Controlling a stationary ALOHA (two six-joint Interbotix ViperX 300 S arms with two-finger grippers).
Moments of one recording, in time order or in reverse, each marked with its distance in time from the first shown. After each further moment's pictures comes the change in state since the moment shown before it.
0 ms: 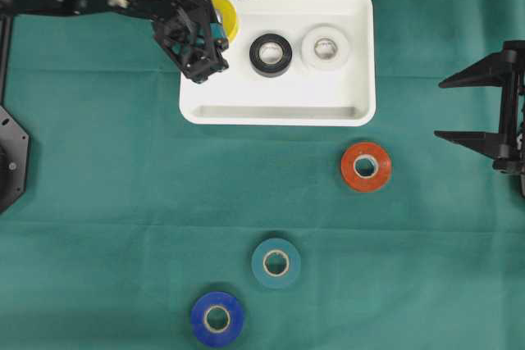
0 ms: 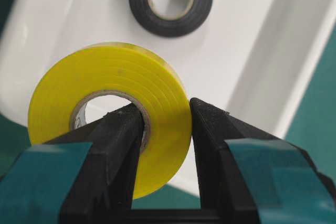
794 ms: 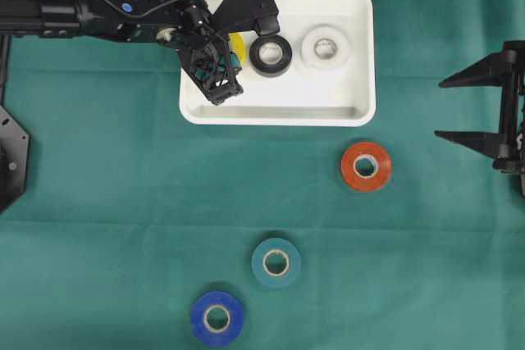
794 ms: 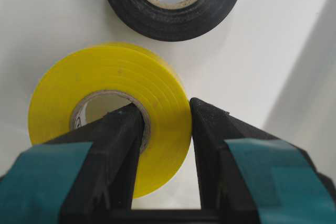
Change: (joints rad) left arm 0.000 0.215 0.040 -0.002 -0.166 -0.003; right arm 0.000 0.000 0.000 -0.003 0.003 0.000
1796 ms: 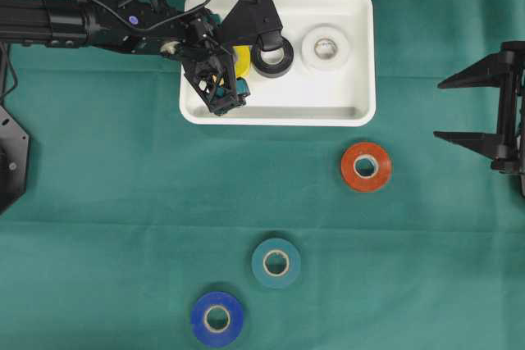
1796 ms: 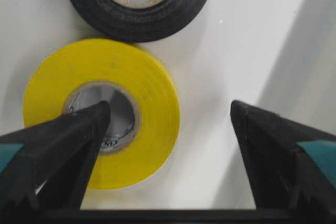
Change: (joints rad) left arm -0.034 0.012 0.012 -0.002 -0.044 0.005; right arm 0.000 0.014 0.000 -0.005 0.002 0.000
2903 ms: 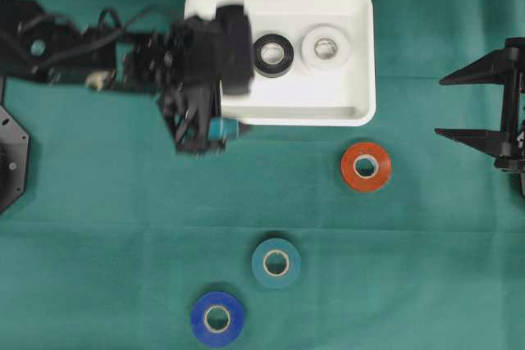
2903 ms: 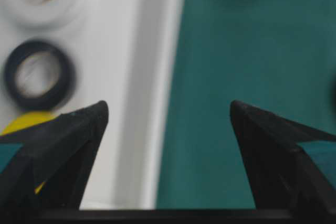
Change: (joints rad) left arm -0.252 -0.364 0.049 0.003 -0.028 0.071; right arm 0.000 -0.025 -0.014 0.000 0.002 0.002
